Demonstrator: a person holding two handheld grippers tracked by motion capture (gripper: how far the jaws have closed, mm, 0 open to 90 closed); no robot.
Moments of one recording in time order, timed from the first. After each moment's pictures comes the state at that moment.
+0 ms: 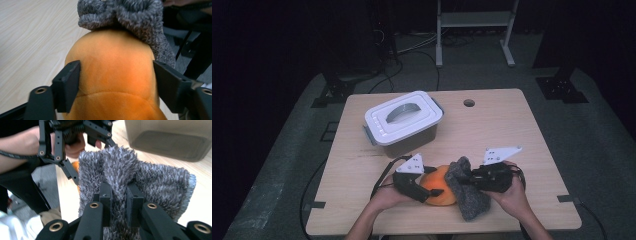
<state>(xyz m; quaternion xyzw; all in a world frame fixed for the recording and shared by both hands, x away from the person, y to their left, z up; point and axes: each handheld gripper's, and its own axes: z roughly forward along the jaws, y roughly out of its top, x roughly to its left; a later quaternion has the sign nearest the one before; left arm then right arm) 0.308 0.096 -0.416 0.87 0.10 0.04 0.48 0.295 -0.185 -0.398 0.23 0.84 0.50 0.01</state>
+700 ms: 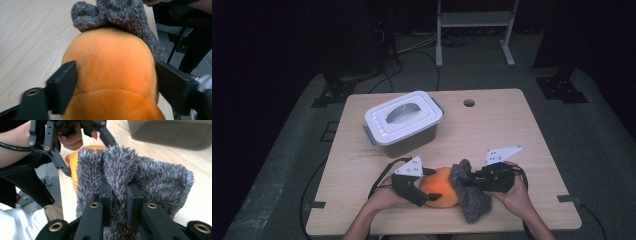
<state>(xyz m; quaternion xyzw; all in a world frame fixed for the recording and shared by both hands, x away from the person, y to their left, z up) 0.306 0.098 -0.416 0.87 0.10 0.01 0.48 0.302 -0.197 -0.410 0.23 0.84 0.49 -0.02</state>
